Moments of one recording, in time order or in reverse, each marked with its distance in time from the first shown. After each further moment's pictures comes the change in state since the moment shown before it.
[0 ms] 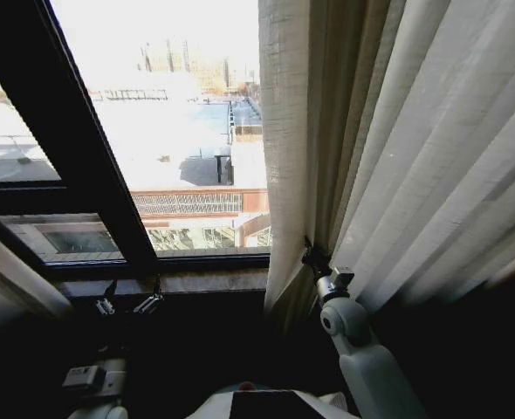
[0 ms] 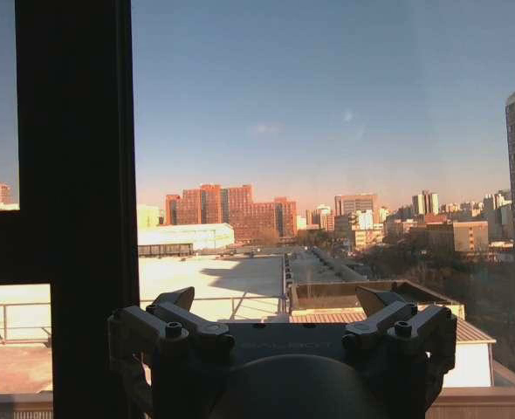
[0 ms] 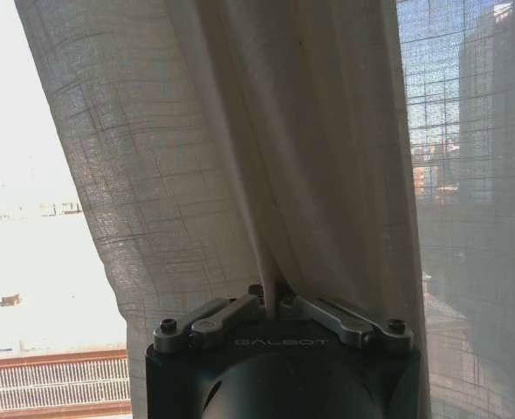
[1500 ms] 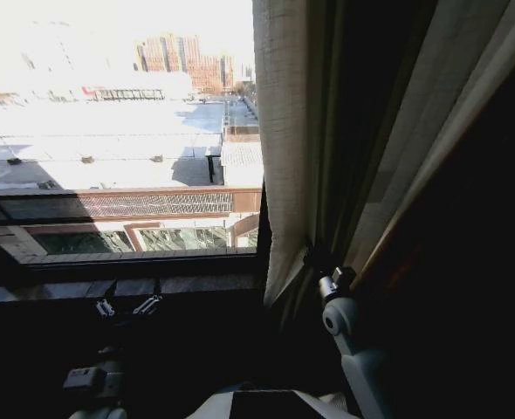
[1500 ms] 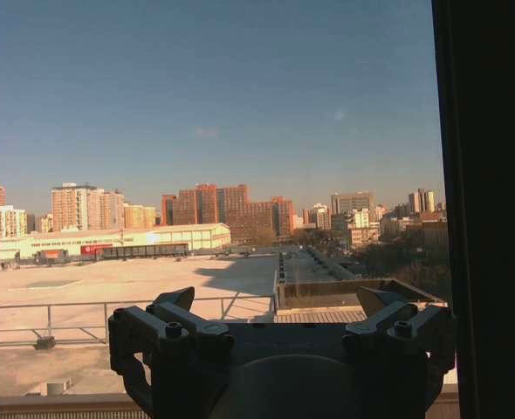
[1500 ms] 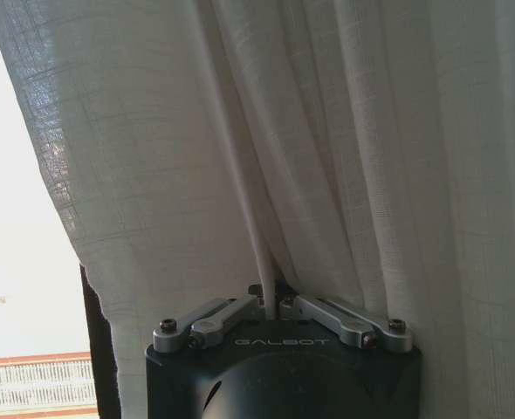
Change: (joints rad) left arm 0.006 0.000 -0.003 0.004 0.006 -0.012 -0.001; right arm -0.001 -0.004 0.003 -0.004 0.000 0.002 -0.021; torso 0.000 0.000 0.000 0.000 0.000
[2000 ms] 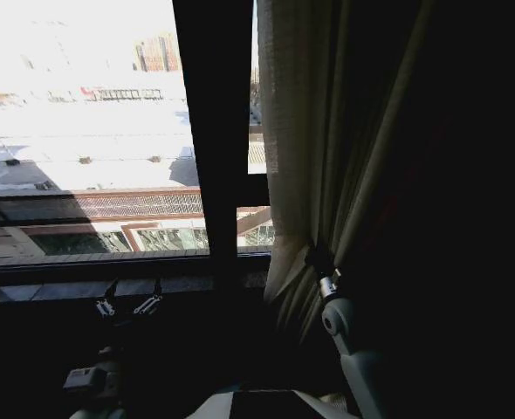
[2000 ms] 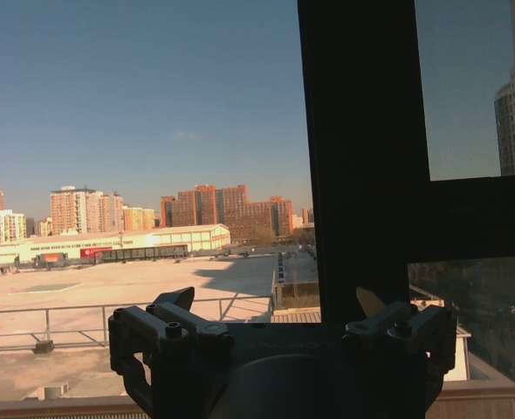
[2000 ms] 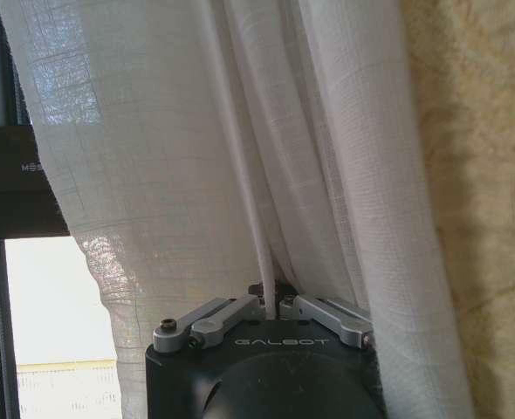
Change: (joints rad) left arm 0.001 0.000 0.007 0.004 0.002 -0.007 0.000; right arm -0.009 0.002 0.009 -0.021 -0.063 0.046 0.008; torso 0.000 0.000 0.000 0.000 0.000
